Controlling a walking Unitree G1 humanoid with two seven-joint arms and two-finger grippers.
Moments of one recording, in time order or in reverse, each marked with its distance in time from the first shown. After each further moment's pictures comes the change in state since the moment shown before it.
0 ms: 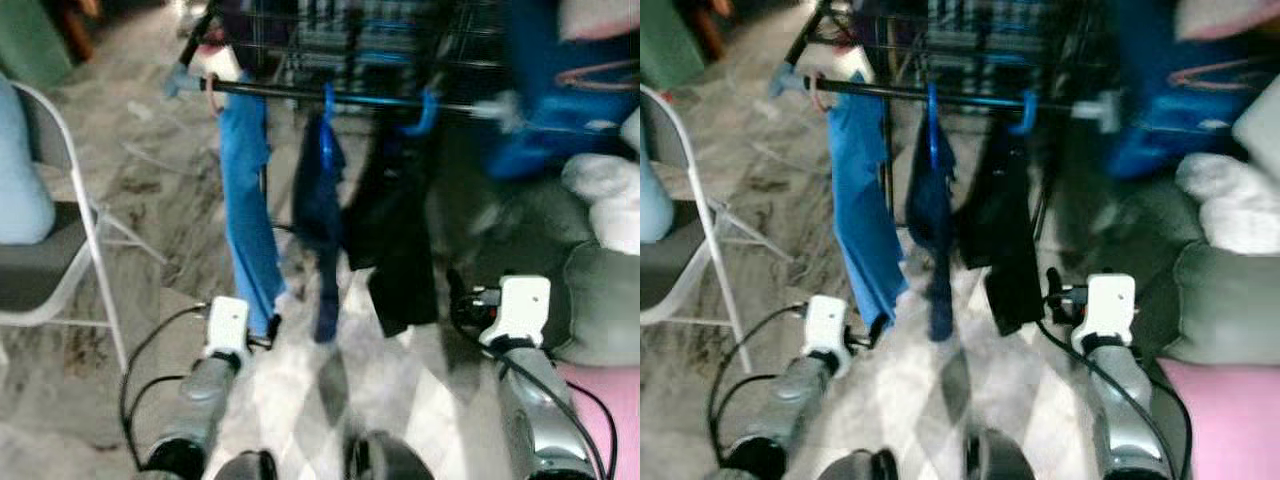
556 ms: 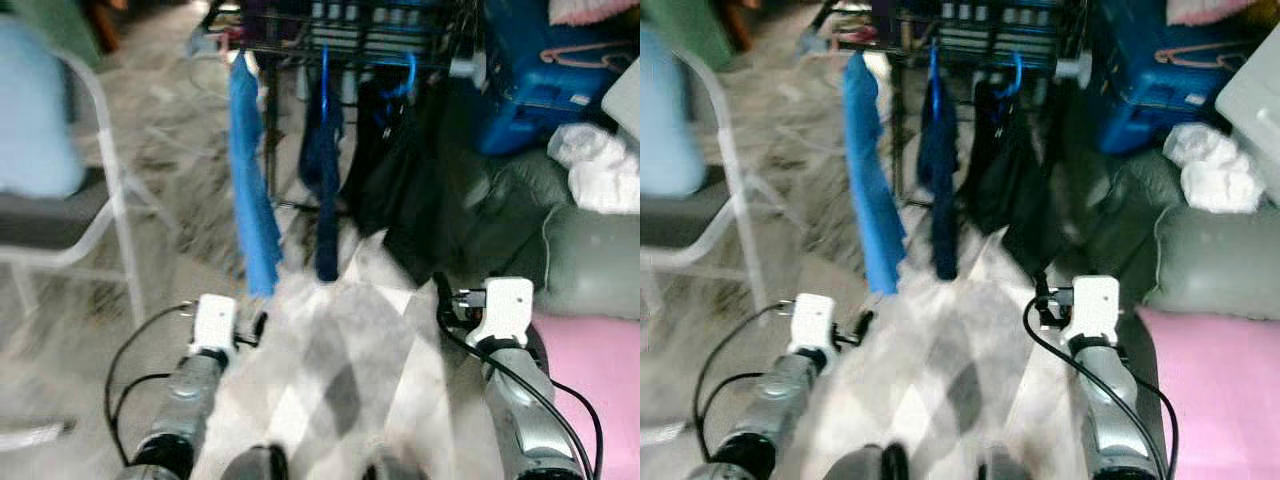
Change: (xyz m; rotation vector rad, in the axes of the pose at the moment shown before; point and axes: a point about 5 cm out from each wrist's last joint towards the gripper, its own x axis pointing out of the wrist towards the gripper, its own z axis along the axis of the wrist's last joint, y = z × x) left arm -0.001 0.011 0.000 0.005 -0.001 0.030; right arm 0.000 0.016 -0.005 0.026 0.011 0.037
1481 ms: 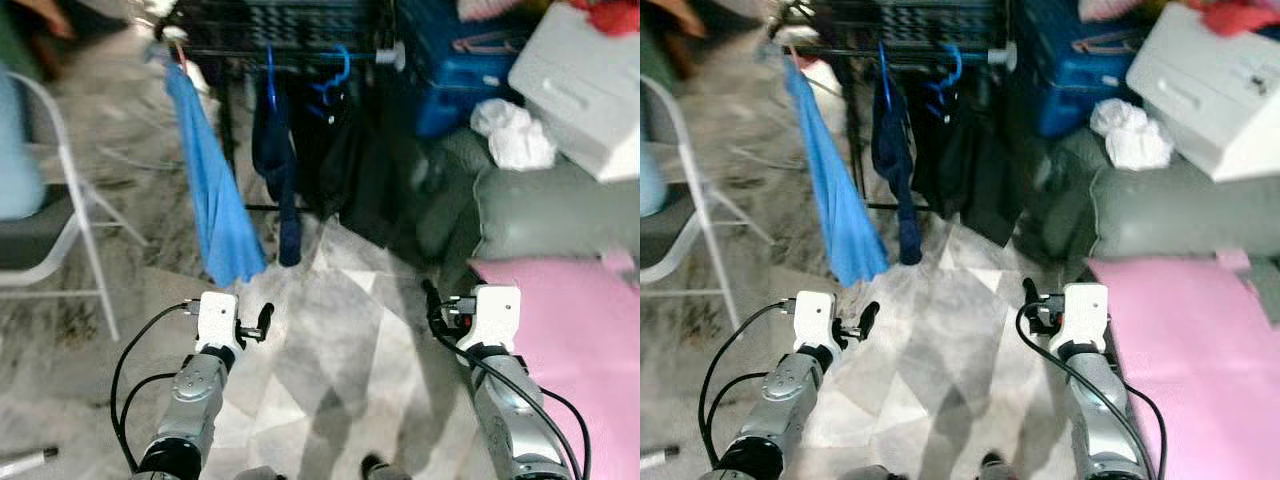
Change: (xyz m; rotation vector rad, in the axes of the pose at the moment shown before) left arm -0.002 -0.003 0.008 -0.038 -0.067 0.003; right arm -0.004 0.014 -0.013 0.042 0.044 0.046
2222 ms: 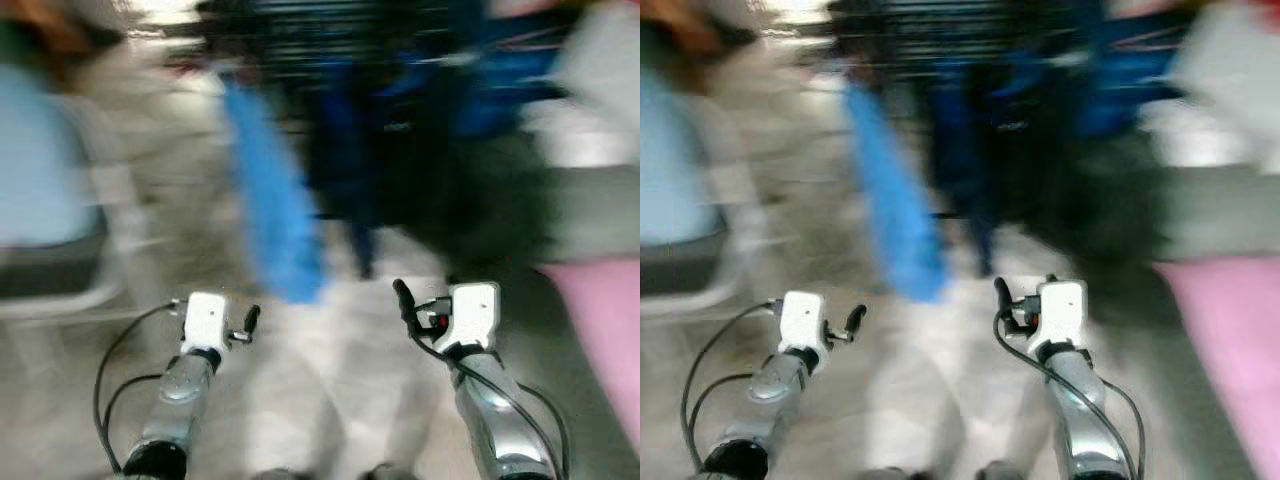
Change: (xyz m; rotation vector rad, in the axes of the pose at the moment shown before) left arm -0.002 -0.001 -0.005 0.040 0.029 -0.014; right arm -0.001 0.014 -0.002 0.012 -0.015 0.097
